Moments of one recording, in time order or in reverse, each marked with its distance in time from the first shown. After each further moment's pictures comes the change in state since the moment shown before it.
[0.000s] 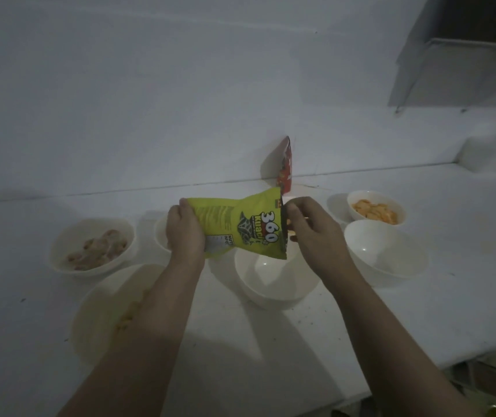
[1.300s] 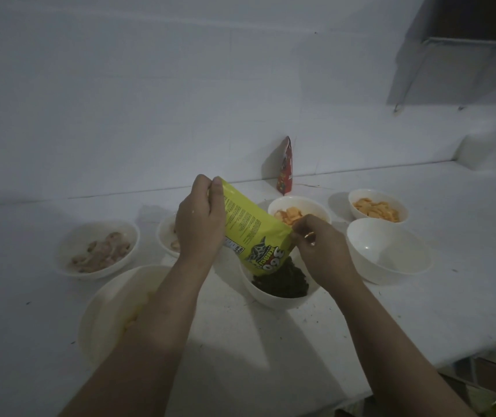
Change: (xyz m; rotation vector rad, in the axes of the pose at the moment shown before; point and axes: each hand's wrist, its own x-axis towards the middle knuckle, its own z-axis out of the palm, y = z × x) left_hand -0.019 0.022 -0.005 0.379 -0.109 0.709; right_hand -0.006 0.016 0.004 -0.322 -0.013 0.069
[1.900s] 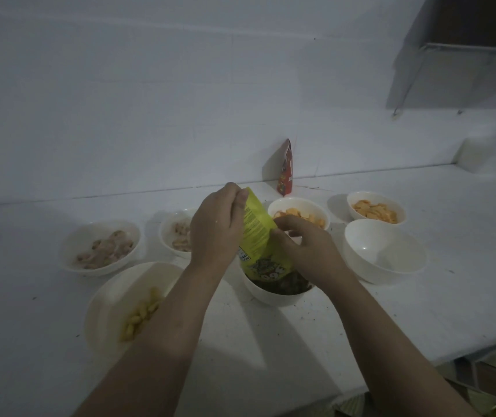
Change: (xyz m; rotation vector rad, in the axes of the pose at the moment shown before) left_hand -0.018 0.012 0.003 0.071 -0.077 0.283; right_hand -0.011 -0.017 -0.006 0.082 -0.146 -0.130
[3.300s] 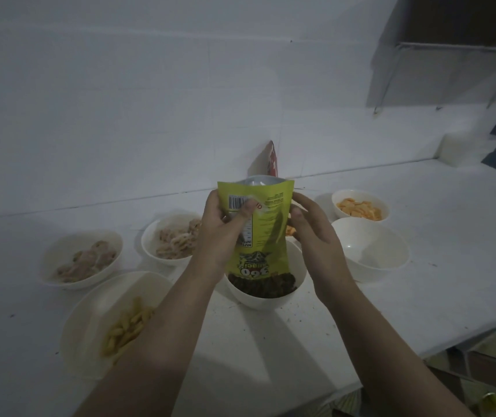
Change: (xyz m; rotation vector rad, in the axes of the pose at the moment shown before) left_hand -0.001 0.029 0.020 -0.811 -0.221 -0.560; right_hand -0.009 0.013 -0.017 0.632 0.222 0.042
